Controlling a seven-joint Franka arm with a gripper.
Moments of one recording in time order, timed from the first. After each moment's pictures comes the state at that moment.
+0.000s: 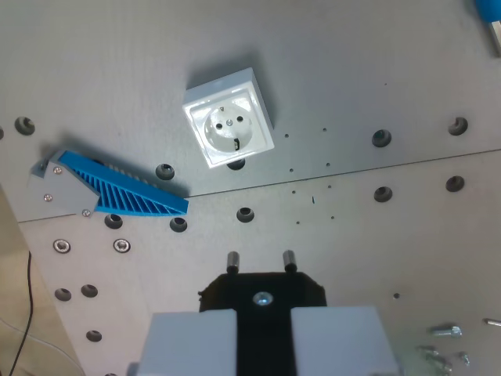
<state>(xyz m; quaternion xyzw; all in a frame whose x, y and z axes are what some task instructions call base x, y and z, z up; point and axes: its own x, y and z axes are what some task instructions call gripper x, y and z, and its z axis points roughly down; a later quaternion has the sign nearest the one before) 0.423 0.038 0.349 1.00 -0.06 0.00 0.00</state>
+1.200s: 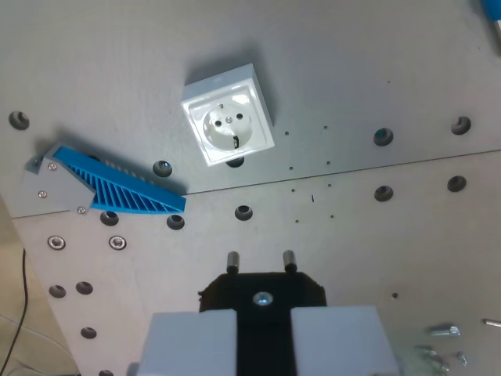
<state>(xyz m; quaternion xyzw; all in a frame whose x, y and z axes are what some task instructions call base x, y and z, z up) 0.424 0.039 0.339 1.00 -0.06 -0.01 0.00</state>
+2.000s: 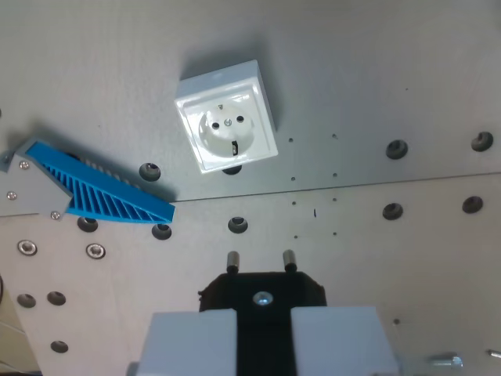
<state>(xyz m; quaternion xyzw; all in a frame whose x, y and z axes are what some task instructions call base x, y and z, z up) 0.414 0.044 0.291 1.00 -0.02 -0.01 0.00</state>
